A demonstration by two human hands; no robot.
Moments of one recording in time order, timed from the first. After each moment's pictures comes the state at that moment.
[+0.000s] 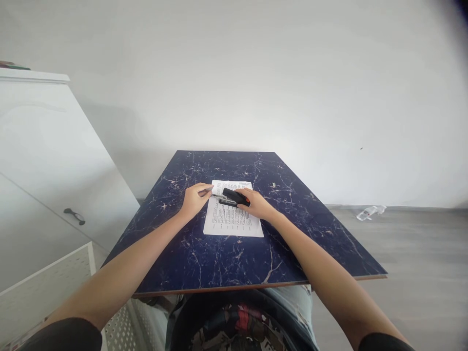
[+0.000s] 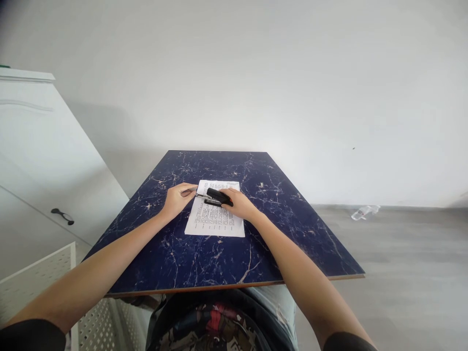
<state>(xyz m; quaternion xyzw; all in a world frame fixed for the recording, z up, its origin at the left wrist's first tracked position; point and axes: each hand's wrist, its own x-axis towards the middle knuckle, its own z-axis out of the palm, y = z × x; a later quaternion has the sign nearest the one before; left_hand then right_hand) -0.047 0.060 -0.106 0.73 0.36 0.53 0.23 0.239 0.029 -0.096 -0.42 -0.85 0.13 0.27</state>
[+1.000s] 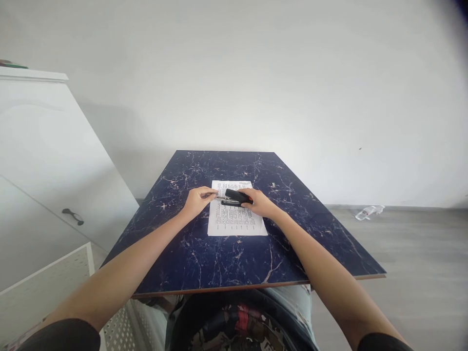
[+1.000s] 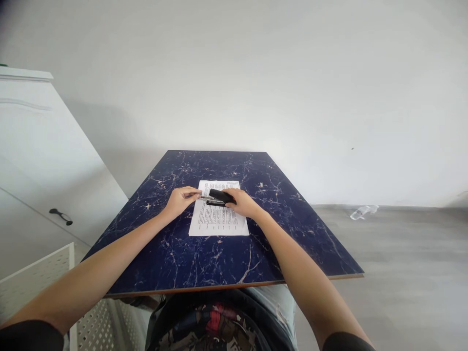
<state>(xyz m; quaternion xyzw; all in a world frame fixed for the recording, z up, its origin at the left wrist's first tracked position) -0.047 0.066 -0.114 0.75 0.36 0.48 0.29 0.253 0.039 -0.099 -0.42 -0.85 0.14 0.27</state>
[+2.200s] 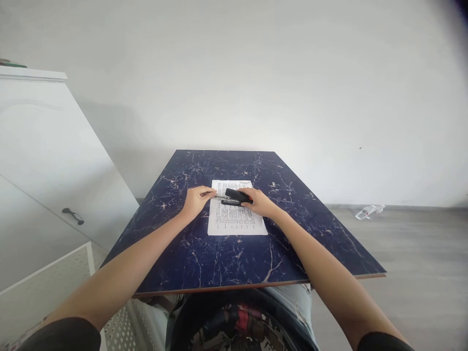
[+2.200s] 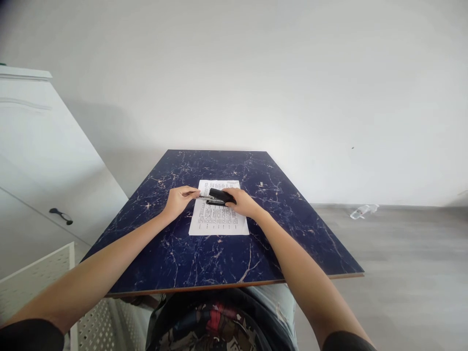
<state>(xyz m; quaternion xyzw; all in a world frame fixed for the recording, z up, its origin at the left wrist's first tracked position) -0.044 0.061 -0.109 0.74 0.37 0.51 0.25 0.252 0.038 -0.097 -0.43 -0.85 0.14 0.27</state>
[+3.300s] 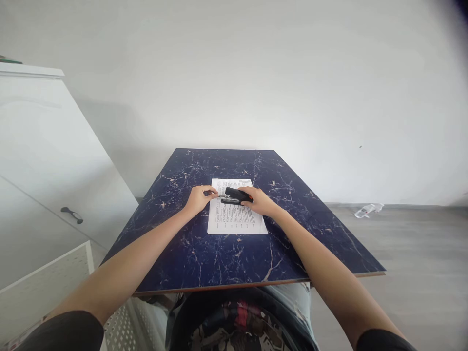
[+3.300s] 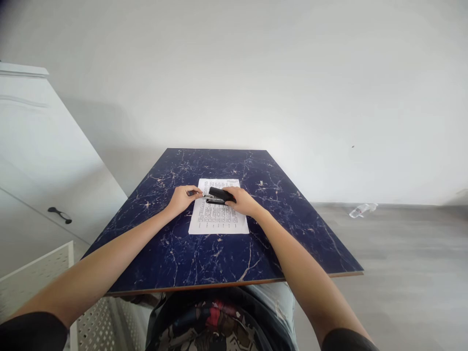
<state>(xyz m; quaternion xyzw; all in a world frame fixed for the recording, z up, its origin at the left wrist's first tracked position) -0.040 0.074 -0.113 0.76 0.43 0.42 0.23 0.252 0.037 -0.097 -0.43 -0.85 0.13 0.26</state>
